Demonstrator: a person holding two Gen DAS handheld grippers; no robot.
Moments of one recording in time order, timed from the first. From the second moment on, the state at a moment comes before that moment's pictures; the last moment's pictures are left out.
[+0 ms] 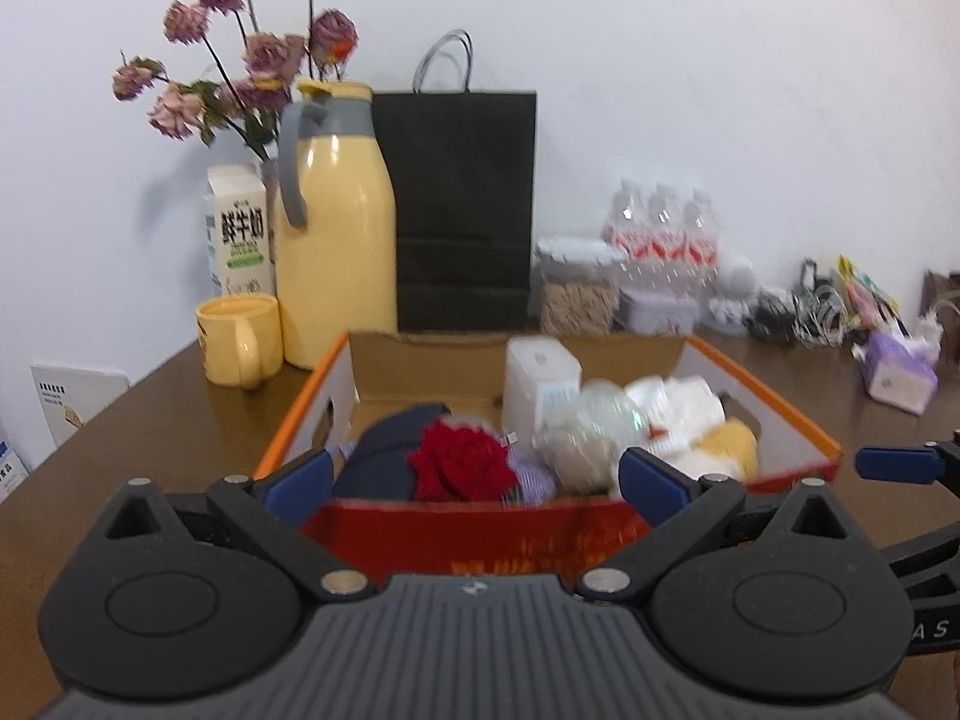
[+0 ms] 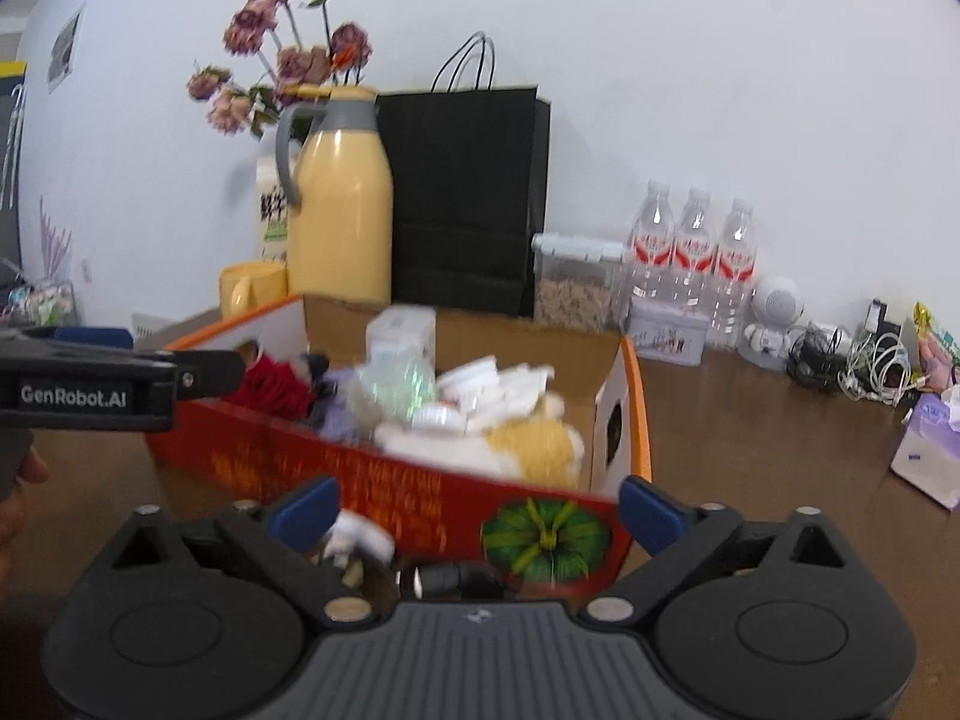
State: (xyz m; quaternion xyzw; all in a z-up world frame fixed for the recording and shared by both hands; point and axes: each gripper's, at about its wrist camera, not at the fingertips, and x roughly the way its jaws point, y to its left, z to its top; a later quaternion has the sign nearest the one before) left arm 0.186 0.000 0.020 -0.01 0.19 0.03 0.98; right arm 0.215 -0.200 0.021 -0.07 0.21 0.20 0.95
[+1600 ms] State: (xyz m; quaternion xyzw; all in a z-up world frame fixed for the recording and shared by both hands) left arm 0.213 -0.041 -0.015 -0.01 0.30 -0.09 0.95; right arm 0.207 -0.189 -0.016 -0.12 0.30 0.29 0.90
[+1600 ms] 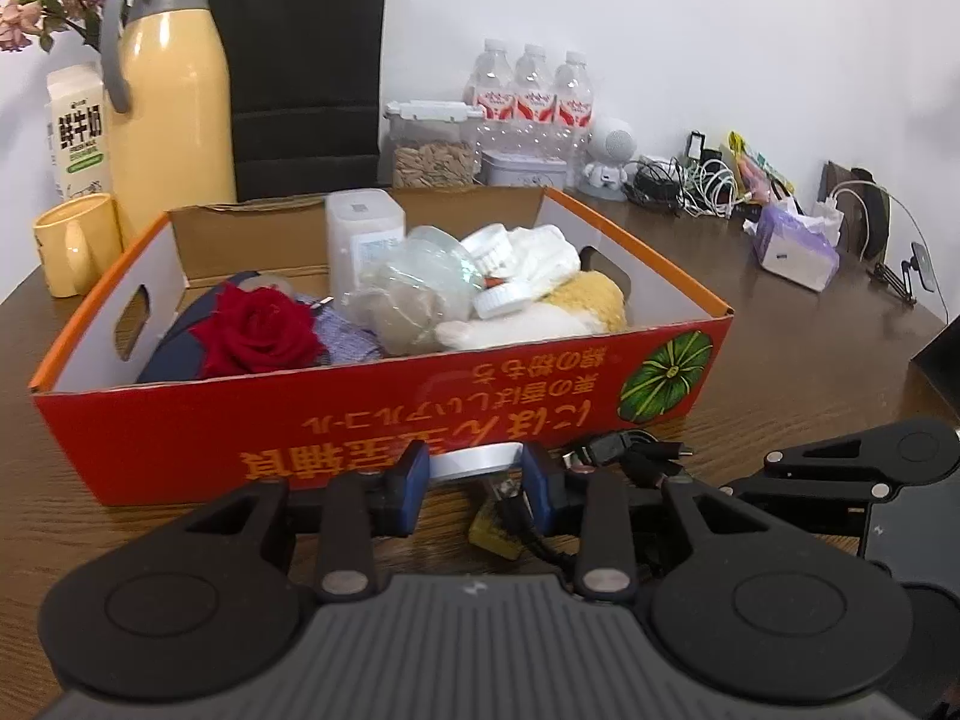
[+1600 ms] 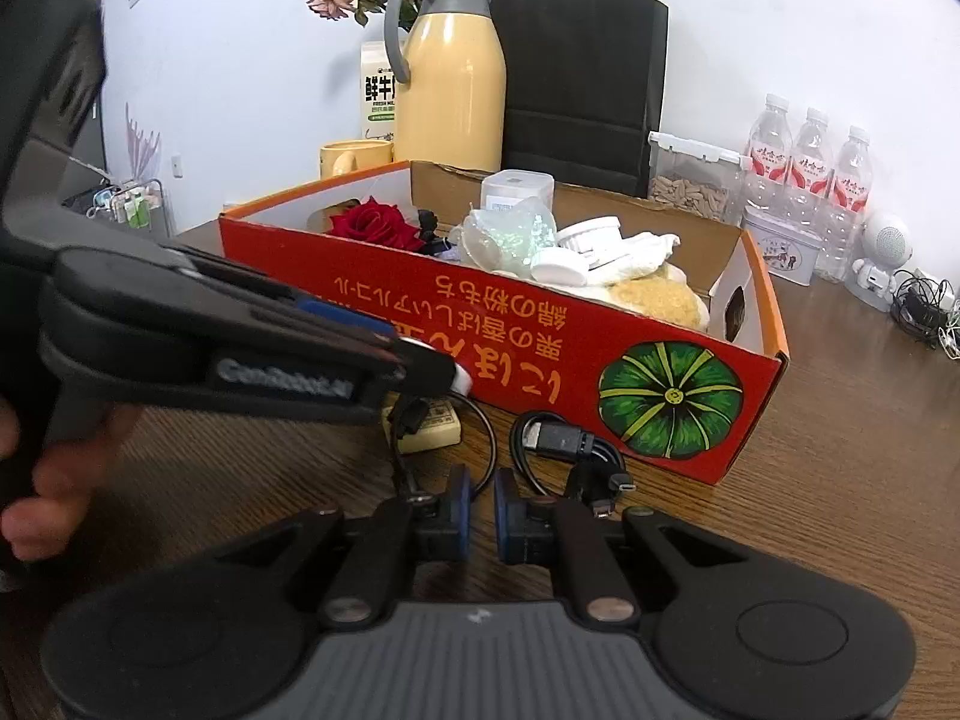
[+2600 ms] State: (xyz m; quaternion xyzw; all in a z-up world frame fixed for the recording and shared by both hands) left arm 0.200 -0.027 -0.021 0.05 0.30 -0.12 0.94; right arm 0.206 -0.171 -0.008 -0.12 0.29 0.32 0.90
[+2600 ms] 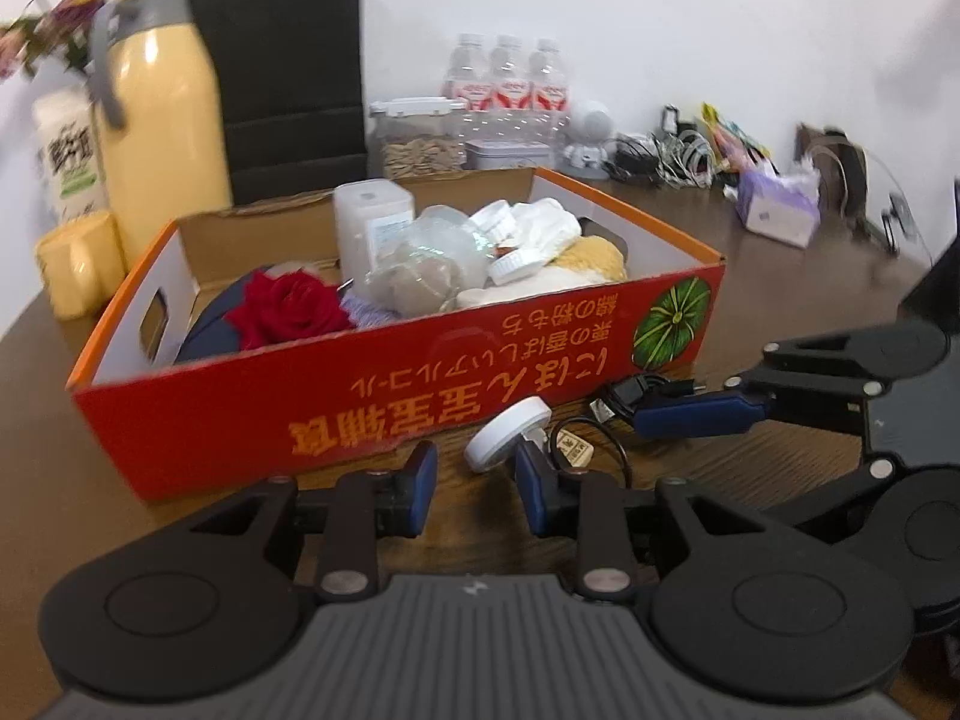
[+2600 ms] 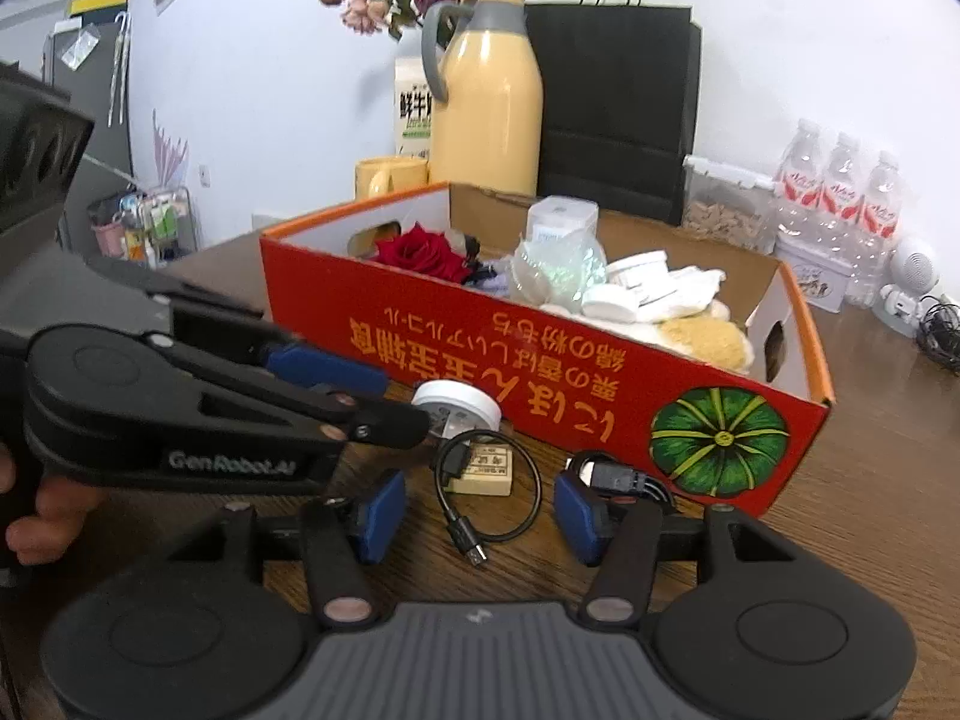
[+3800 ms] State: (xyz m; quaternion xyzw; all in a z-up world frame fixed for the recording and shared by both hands) left arm 0.202 -0.021 -0.035 0.01 0.31 -0.17 0.93; right arm 0.194 -0.215 -0.003 0.00 0.24 0.35 0.91
